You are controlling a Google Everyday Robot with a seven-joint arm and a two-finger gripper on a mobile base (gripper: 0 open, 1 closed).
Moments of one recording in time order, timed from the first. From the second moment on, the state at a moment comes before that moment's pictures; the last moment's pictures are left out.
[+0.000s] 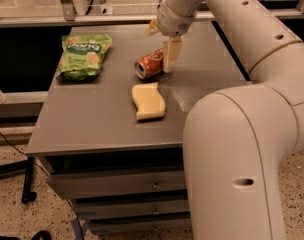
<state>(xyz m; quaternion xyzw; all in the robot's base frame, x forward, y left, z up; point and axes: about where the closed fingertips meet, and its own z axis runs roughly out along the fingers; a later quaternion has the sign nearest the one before) 0.721 -0.040 0.875 -0.83 0.52 0.03 0.19</state>
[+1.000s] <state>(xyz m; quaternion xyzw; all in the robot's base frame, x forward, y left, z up) 0.722 -0.058 0.895 -0.76 0.56 0.11 0.30</state>
